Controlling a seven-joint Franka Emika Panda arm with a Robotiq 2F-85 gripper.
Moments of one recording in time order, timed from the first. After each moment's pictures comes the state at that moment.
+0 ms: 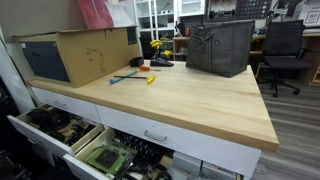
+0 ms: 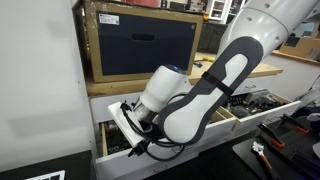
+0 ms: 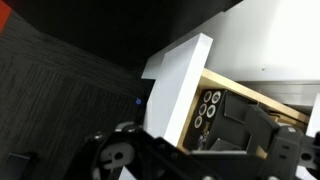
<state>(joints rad) 1.01 0.96 0.07 -1.69 0.28 3.11 1.90</state>
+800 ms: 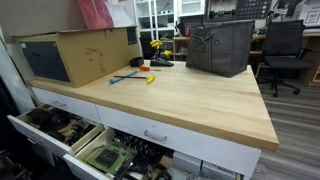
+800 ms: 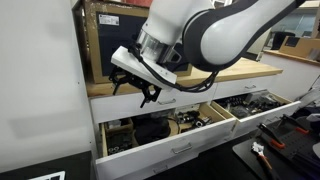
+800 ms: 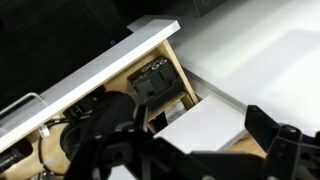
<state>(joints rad) 1.10 0.52 -0.08 -1.85 -0.04 2.77 1.59</state>
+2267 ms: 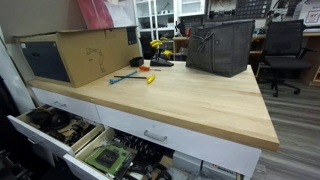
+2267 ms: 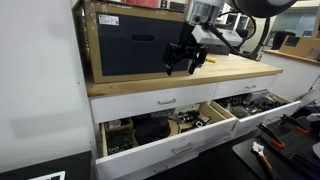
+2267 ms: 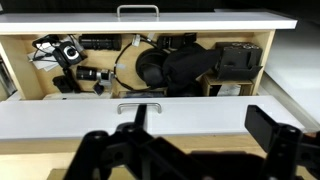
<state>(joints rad) 0.75 0.11 0.15 -2.17 -0.23 2.43 1.05</state>
